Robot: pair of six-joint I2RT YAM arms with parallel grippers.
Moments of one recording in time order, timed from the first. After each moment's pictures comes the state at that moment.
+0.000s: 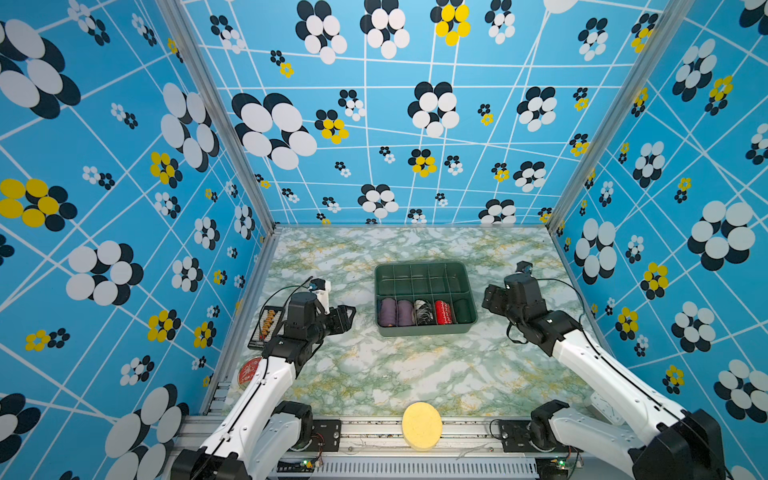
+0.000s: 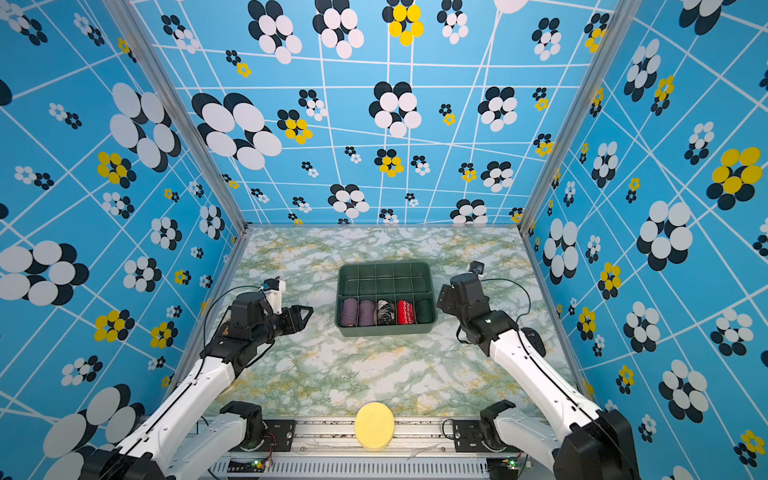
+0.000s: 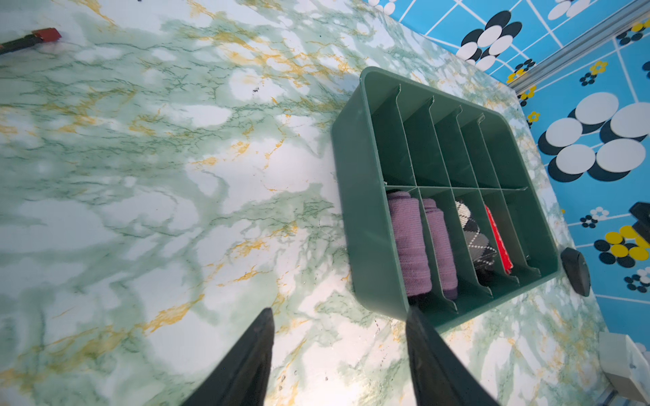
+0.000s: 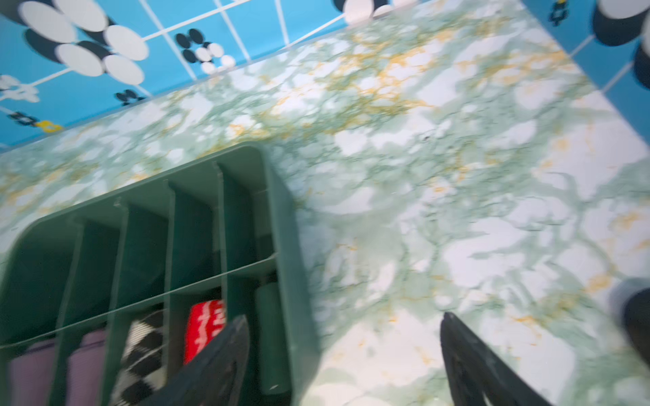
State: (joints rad) left arm -0.16 0.91 0.52 -0.23 0.33 -0.42; right arm 0.36 1.04 0.72 -0.39 0.38 0.50
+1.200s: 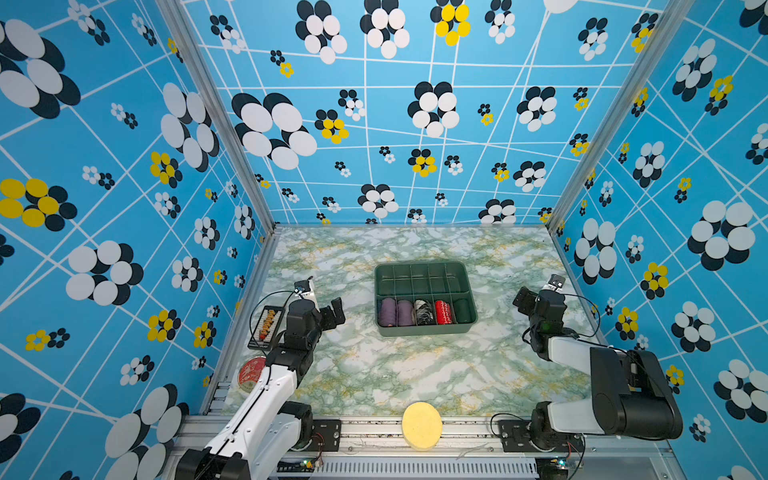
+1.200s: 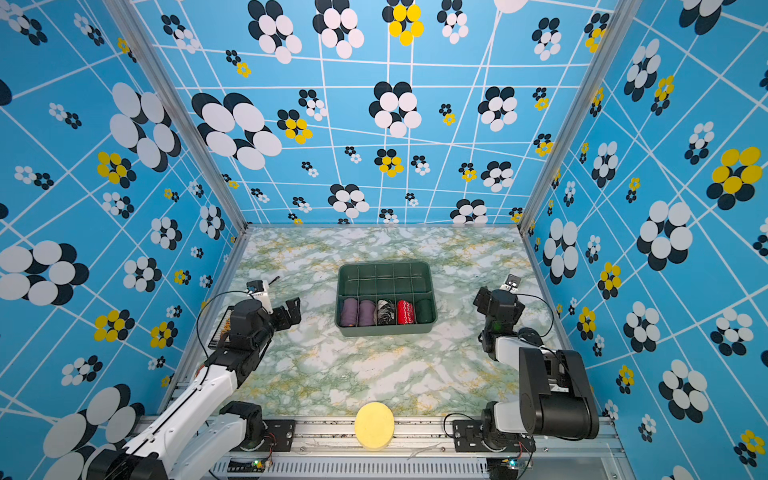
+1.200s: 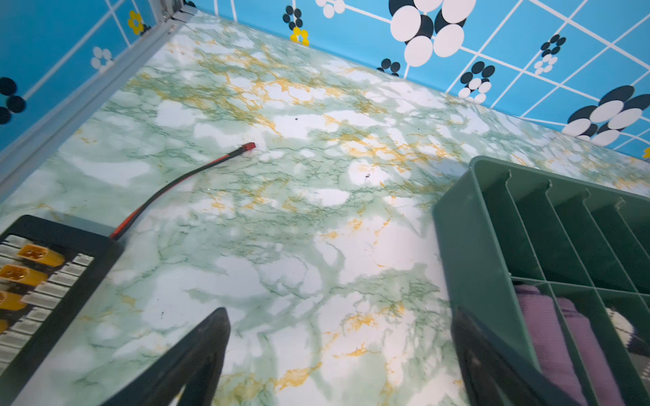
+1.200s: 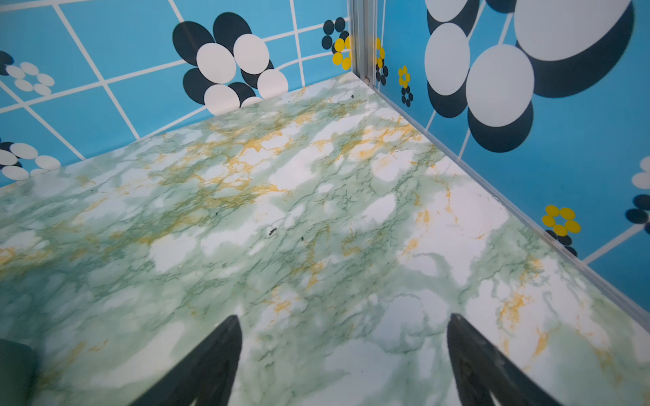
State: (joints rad) left arm -0.15 0.88 0.37 0.05 -0.09 -0.34; right arm -0.06 1.41 0.39 0.61 0.32 0.22
